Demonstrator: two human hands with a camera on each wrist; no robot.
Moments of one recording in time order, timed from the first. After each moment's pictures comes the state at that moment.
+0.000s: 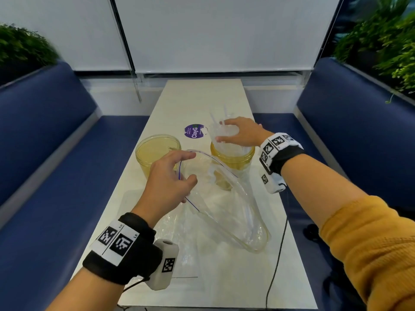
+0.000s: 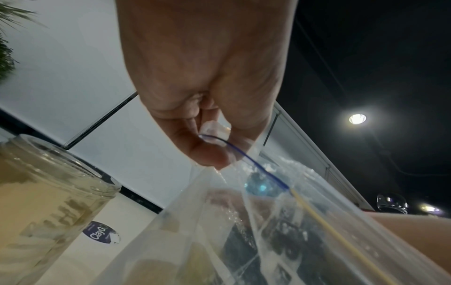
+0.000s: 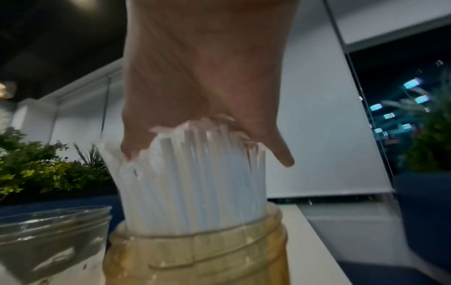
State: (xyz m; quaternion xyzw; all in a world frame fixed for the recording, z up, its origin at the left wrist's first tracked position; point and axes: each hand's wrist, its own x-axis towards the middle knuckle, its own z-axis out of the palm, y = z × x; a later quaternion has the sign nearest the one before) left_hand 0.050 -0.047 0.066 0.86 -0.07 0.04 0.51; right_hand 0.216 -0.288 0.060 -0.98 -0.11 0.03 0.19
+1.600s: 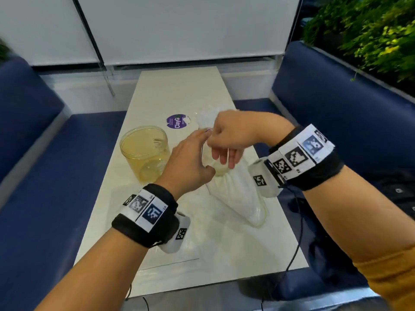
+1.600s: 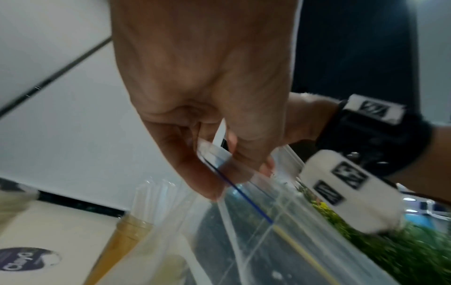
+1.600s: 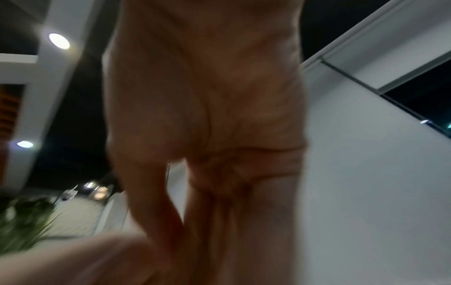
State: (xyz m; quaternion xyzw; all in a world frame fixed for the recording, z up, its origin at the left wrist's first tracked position) left_hand 0.061 -0.083 0.071 0.91 -0.25 0.02 0.32; right_hand 0.068 -0.234 0.153 -0.94 -0.11 0.22 0.25
